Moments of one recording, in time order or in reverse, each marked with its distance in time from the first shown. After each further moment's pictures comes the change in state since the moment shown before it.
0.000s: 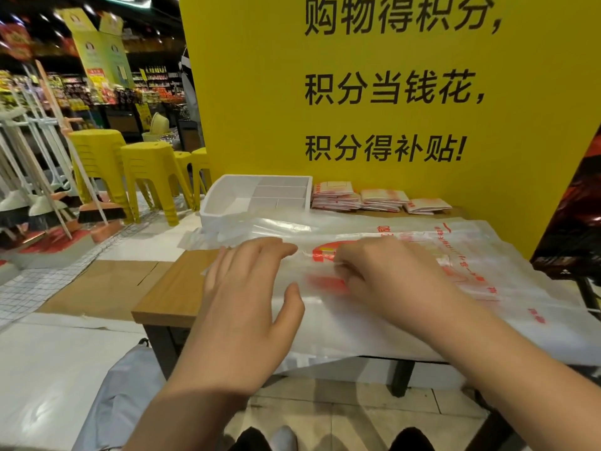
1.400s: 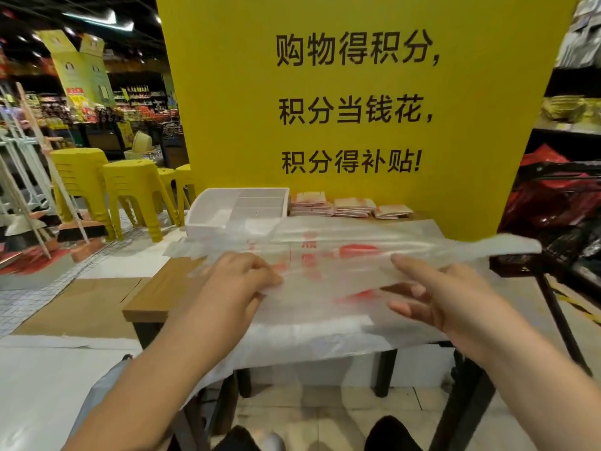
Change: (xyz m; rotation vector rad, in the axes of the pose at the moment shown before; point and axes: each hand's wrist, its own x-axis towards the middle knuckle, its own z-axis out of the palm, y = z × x) left_hand 0.009 -0.012 -0.006 0.204 -0.184 0.228; right_hand -0.095 0.029 -0.030 1.536 0.207 0.827
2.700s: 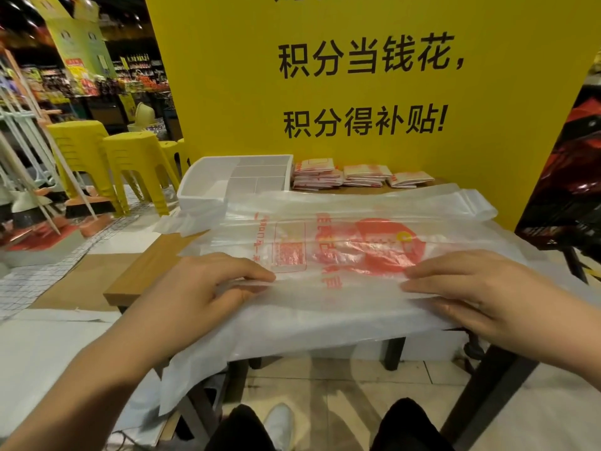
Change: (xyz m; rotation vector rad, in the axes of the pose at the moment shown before) left_hand -0.005 -0.033 0.008 -0.310 -0.171 -0.039; right_hand 0.054 0.031 -0.071 -1.504 -0.396 -0.855
